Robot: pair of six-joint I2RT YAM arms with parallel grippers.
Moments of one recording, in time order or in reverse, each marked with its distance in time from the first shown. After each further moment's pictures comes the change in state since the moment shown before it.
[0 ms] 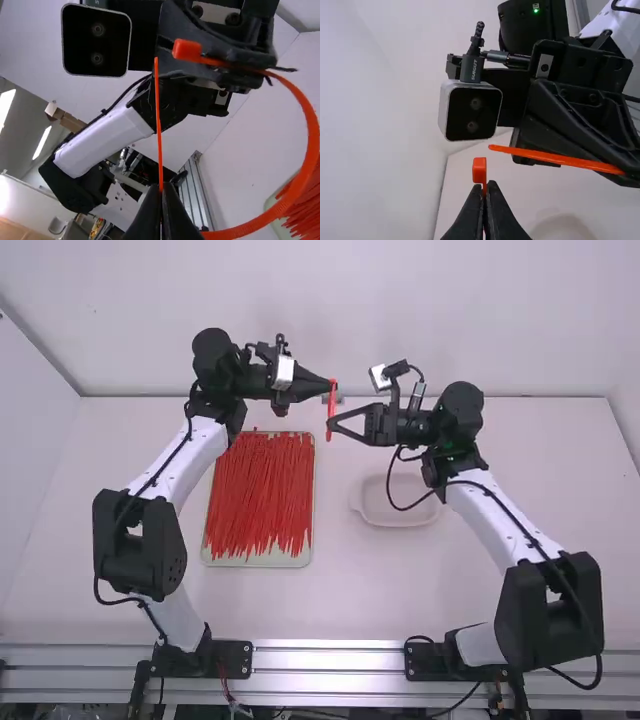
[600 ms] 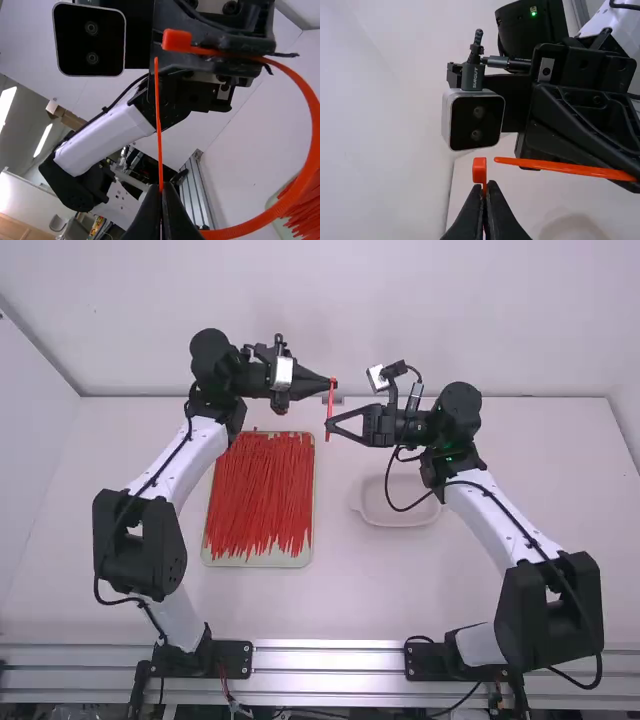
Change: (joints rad) left arm 0.000 0.000 0.000 0.067 0.001 -0.005; right arm 0.003 0.000 0.000 0.000 0.000 -0.004
